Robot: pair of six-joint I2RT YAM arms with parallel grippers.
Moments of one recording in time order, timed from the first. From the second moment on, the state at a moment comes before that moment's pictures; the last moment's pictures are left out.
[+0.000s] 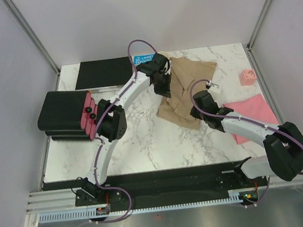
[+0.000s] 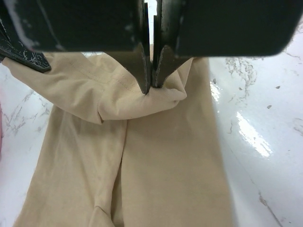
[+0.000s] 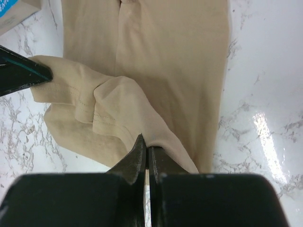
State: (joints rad) left arm -0.62 2.41 2.27 -0.92 0.22 -0.35; right arm 0.52 1.34 0.70 -0.09 0.35 0.85
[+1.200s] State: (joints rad) left arm -0.61 2.52 2.37 -0.82 0.22 -0.38; right arm 0.38 1.49 0.72 0.05 0.30 0.89
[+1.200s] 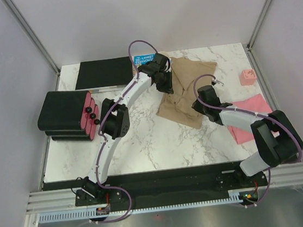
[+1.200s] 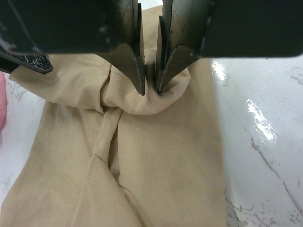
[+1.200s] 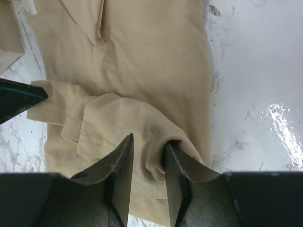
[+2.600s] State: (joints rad) left arm -0.58 2.23 2.01 -0.75 0.21 -0.37; right arm 0.25 1.59 1.03 -0.30 0.20 0.85
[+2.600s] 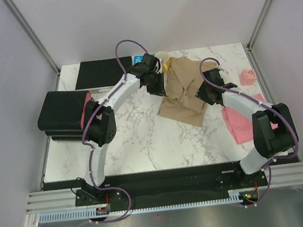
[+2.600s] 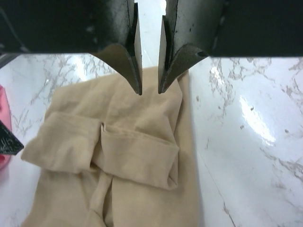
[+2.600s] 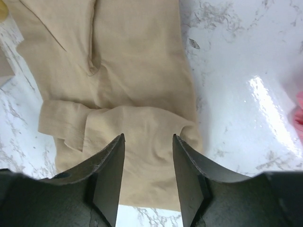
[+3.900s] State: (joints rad) left arm -0.67 2.22 1.70 -0.62 0.25 -0.29; right arm 0.47 1.67 0.94 -0.40 0.17 0.73
